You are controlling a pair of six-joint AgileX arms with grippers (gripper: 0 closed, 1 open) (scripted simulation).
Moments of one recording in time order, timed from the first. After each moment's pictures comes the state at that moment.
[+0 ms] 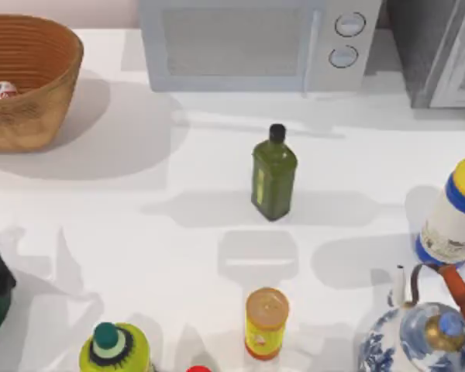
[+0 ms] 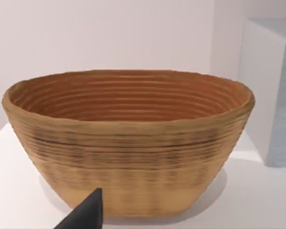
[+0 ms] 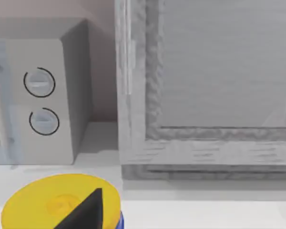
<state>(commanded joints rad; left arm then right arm) 0.00 0.00 0.00 0.00 0.00 0.00 0.00 0.00 0.00 0.00 0.00 0.00</state>
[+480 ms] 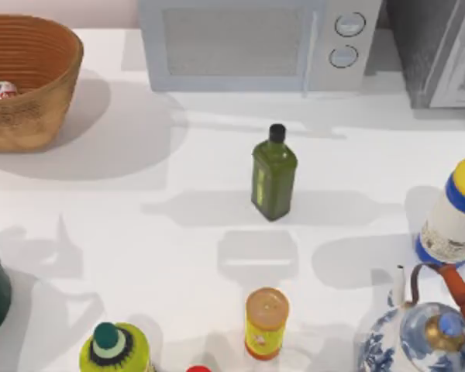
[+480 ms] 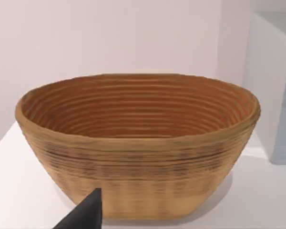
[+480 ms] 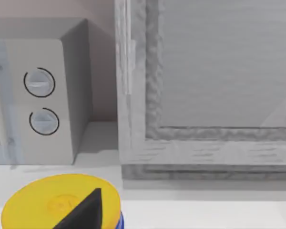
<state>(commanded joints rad) 0.01 0.17 0.19 -0.10 0.00 0.02 0.00 0.00 0.00 0.00 0.00 0.00</state>
